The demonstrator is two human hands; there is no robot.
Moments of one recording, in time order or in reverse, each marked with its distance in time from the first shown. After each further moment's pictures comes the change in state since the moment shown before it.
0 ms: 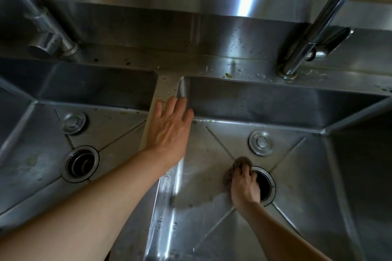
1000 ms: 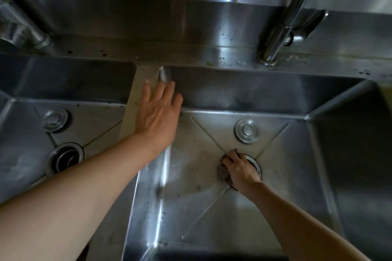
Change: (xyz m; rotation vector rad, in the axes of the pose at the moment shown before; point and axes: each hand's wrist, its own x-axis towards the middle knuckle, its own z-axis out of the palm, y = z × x) left_hand 0.018 0.015 -0.004 -0.006 -0.048 -0.005; right_hand 0.013 0.045 -0.015 -0.060 0.065 -0.436
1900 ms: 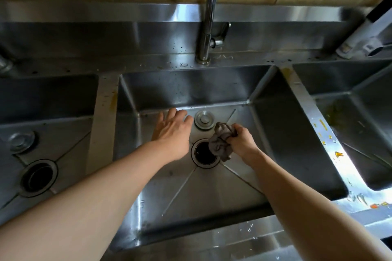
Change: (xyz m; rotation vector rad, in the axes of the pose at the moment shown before) left_hand -0.060 0.096 -0.056 -0.297 -0.075 0.284; right_hand -0.107 0.024 -0.099 0.962 0.356 0.604
